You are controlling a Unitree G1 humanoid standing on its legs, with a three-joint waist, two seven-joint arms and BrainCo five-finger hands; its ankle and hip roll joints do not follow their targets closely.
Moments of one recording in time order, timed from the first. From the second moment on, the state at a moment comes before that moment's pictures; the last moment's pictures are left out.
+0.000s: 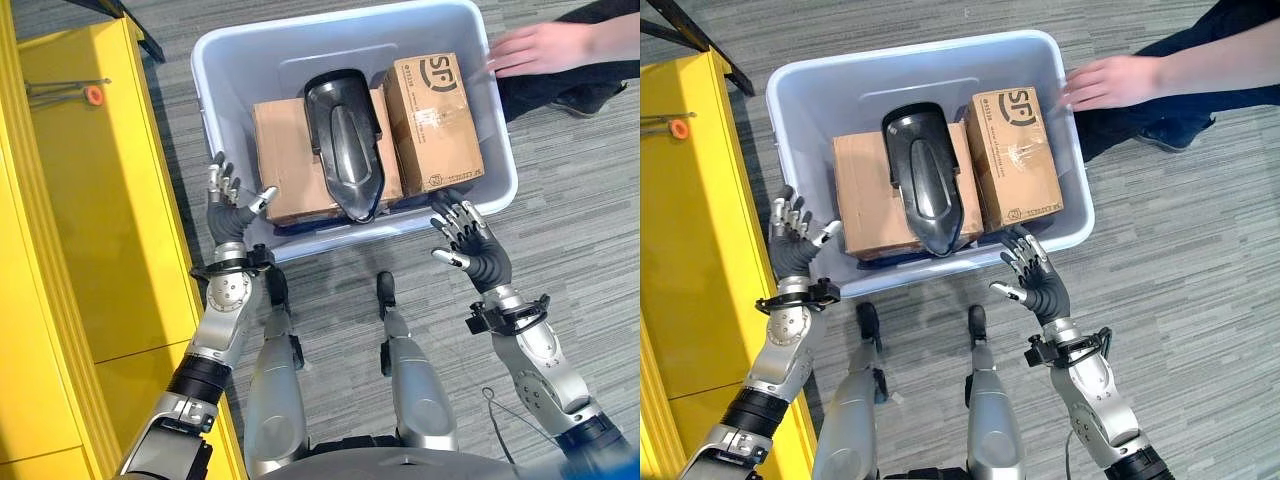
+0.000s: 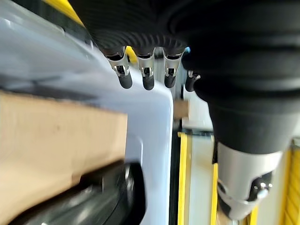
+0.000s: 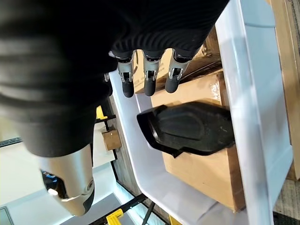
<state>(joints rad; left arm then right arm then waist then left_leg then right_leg) -0.27 0.36 -0.20 0.18 -0.37 -0.38 0.43 0.02 -0.53 0.31 -0.15 0.64 -0.30 -0.01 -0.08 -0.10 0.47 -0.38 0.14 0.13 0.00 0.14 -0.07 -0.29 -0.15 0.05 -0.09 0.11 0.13</state>
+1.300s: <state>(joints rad) -0.32 0.36 -0.26 0.19 -0.36 -0.36 0.37 -0.10 -0.52 0.32 -0.14 0.64 -0.31 -0.06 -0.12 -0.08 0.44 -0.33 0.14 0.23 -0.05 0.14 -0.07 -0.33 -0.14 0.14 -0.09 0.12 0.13</state>
